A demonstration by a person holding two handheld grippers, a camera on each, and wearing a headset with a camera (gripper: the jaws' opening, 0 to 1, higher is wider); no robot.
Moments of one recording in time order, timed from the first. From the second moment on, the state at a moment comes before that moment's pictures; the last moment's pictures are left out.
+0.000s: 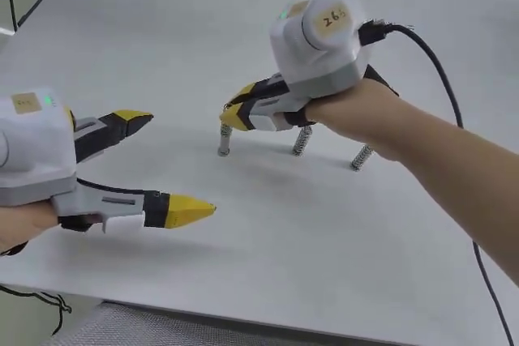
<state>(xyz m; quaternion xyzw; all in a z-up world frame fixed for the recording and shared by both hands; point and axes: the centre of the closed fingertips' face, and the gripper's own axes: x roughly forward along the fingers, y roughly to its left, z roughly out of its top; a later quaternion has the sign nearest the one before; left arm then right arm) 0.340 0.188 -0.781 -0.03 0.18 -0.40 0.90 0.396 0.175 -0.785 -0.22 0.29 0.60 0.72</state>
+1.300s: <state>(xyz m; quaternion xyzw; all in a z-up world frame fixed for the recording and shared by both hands) 0.341 0.188 -0.779 -0.03 0.18 -0.40 0.90 0.394 0.173 -0.822 -0.27 0.31 0.60 0.69</state>
